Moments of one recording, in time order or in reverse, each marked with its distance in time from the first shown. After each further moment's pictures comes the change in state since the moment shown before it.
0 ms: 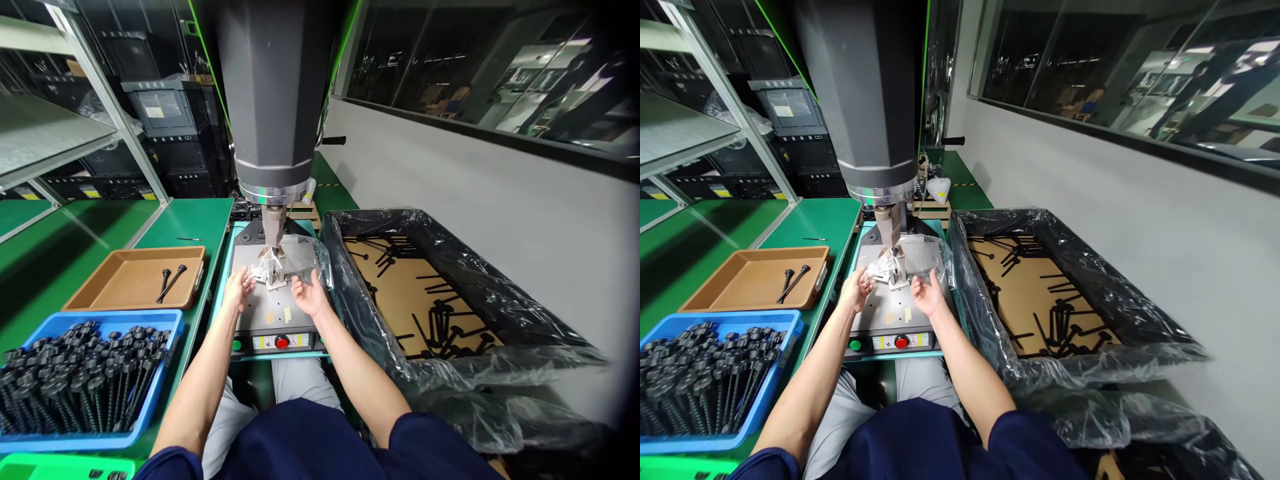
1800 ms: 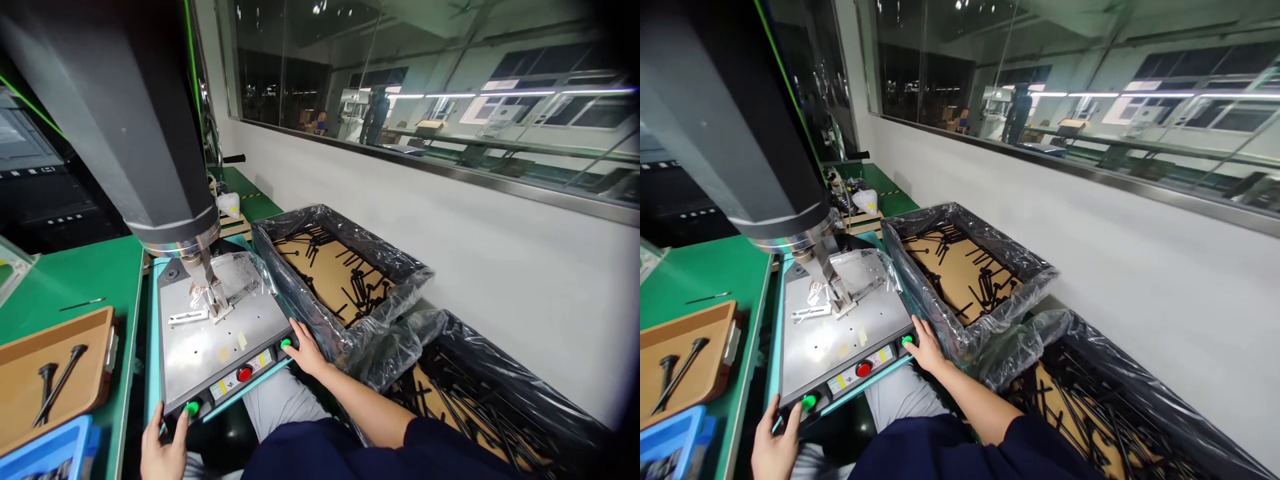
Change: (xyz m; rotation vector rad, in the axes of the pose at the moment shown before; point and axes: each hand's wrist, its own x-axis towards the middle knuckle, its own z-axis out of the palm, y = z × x) left_hand -0.072 -0.098 -0.174 1.081 0.191 0.291; right_hand -0.105 0.011 -0.165 -1.828 0.561 -0.893
